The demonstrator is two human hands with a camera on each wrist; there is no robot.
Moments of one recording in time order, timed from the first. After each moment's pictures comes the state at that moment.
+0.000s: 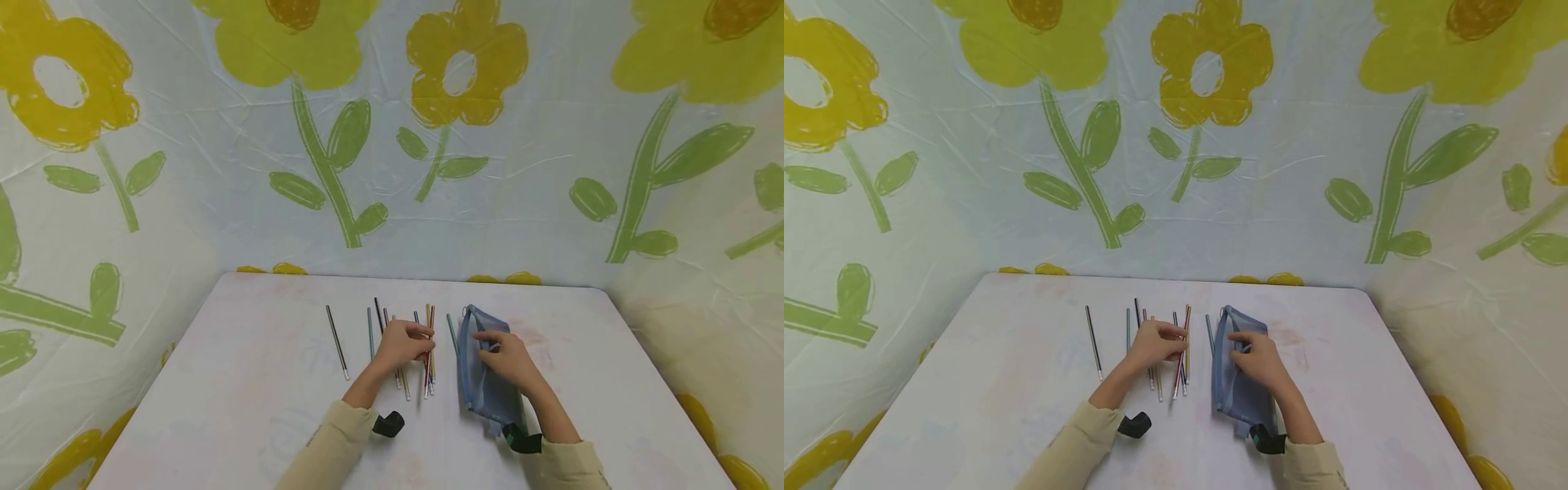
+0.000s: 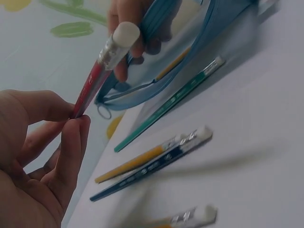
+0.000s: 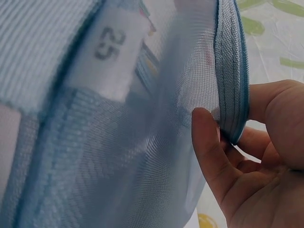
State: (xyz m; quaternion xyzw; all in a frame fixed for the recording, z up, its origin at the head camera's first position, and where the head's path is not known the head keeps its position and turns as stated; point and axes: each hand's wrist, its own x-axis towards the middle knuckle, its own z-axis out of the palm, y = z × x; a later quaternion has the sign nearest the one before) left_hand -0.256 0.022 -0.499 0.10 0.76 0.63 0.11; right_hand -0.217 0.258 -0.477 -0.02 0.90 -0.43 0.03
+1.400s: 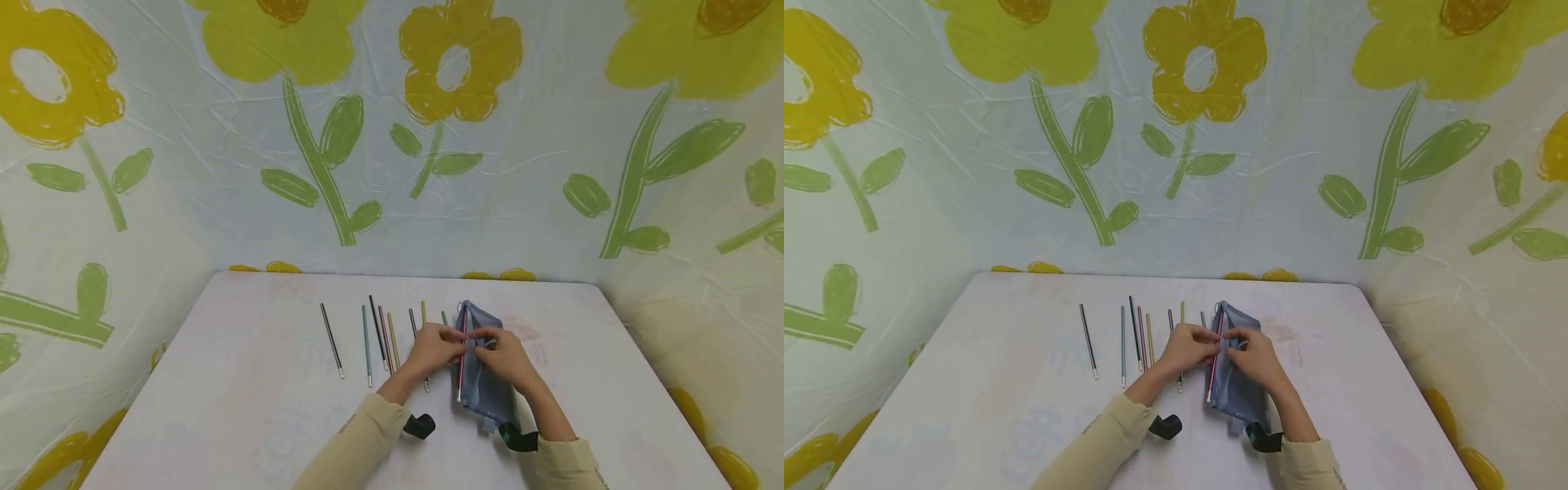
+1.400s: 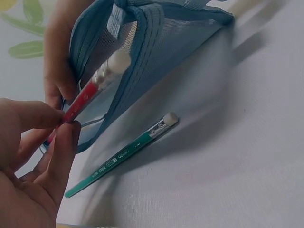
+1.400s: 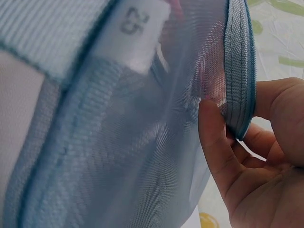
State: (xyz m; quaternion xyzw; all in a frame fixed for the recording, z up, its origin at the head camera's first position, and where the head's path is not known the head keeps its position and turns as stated) left_hand -0.255 0.093 -0.512 0.12 0.76 0.63 0.10; right_hand -0.218 0.260 -0.482 -0.02 0.90 -0.44 0.02
